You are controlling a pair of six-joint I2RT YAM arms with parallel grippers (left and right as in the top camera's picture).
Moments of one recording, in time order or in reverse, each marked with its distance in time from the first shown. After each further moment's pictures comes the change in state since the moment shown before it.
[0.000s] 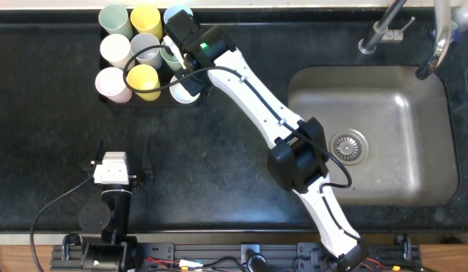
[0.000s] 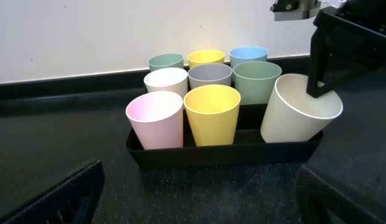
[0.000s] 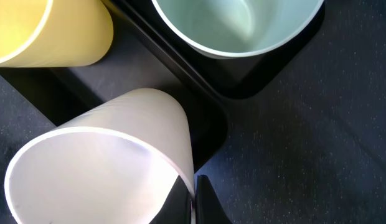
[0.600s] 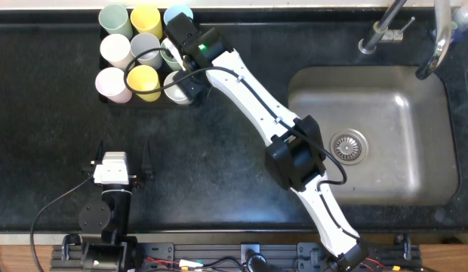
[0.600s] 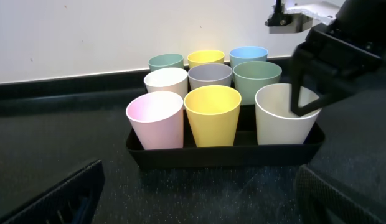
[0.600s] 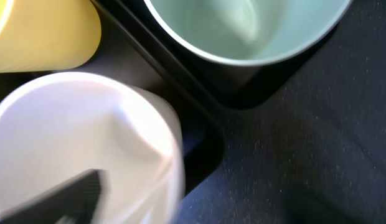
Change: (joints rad) left arm 0.000 0.000 0.000 0.000 0.000 0.000; right arm 0.000 0.032 0.000 0.026 0.008 -0.025
